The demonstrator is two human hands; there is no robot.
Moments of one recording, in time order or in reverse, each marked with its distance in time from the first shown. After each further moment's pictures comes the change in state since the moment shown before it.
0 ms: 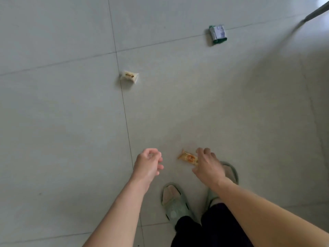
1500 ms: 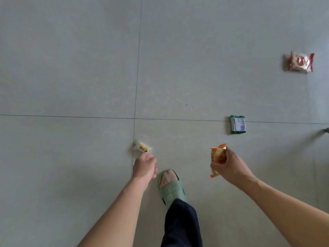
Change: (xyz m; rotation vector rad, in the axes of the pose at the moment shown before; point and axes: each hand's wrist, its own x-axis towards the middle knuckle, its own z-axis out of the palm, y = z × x) left_hand 0.176 0.254 -0.047 -0.193 0.191 -0.104; right_hand 0.221 -0.056 -0.312 0.331 0.031 0.103
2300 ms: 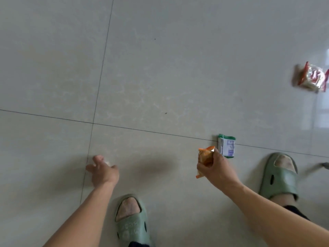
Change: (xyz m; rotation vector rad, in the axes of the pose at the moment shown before) left_hand 0.131 -0.002 0.065 0.415 0.374 -0.108; right_hand 0.153 0.030 -0.017 -0.108 -0.036 0.005
